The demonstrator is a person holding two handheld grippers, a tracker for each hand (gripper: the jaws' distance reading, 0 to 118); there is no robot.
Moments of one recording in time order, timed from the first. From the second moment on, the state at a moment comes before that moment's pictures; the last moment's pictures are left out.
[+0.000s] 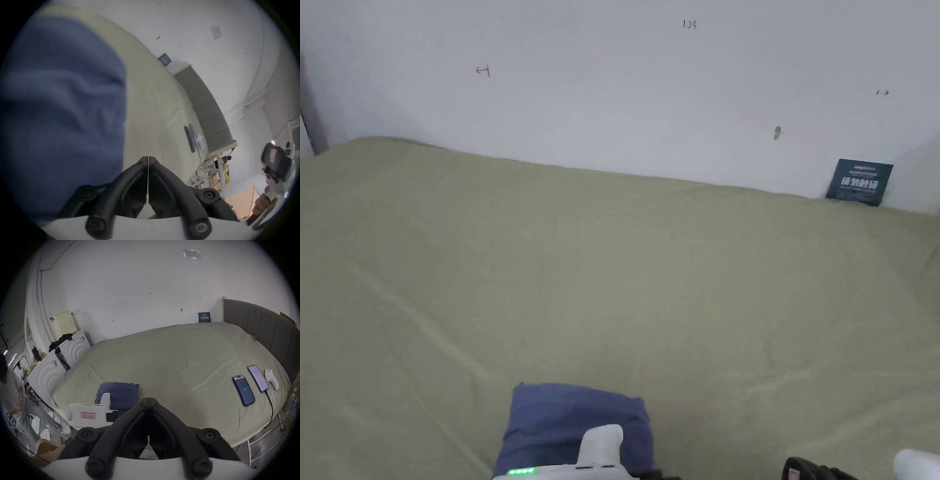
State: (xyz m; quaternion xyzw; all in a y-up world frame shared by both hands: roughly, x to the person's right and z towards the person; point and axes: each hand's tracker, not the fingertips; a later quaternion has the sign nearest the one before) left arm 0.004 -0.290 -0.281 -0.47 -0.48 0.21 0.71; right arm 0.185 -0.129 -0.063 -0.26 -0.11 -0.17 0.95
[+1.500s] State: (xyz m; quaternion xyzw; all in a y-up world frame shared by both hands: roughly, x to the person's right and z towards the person) left arm -0.125 -0.315 -0.384 -0.55 -0.42 0.26 0.67; right arm 0.230 -0.330 -0.238 -0.35 0.21 -0.41 0.82
